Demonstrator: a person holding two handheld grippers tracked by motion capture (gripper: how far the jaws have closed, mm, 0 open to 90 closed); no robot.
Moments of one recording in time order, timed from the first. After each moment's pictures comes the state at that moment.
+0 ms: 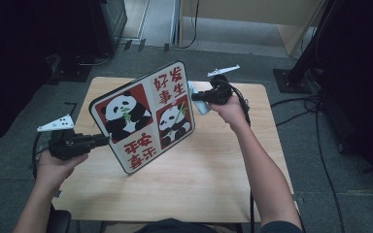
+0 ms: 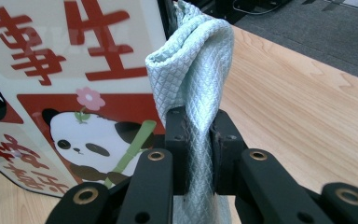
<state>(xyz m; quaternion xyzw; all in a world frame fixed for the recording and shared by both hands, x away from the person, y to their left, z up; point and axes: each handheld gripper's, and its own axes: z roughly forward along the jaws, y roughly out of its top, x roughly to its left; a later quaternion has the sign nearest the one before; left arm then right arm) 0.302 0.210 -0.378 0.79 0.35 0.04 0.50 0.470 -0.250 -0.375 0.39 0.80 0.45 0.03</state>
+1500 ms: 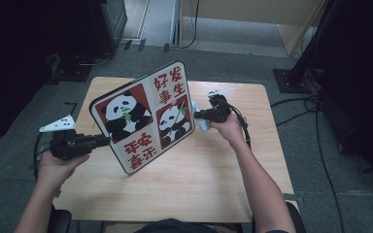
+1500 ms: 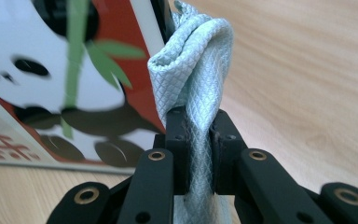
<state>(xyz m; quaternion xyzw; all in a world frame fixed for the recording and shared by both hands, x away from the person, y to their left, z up) 0.301 0.206 -0.379 0.79 0.35 0.05 0.50 0.454 -0.257 -0.445 0.42 0.80 0.42 0.02</state>
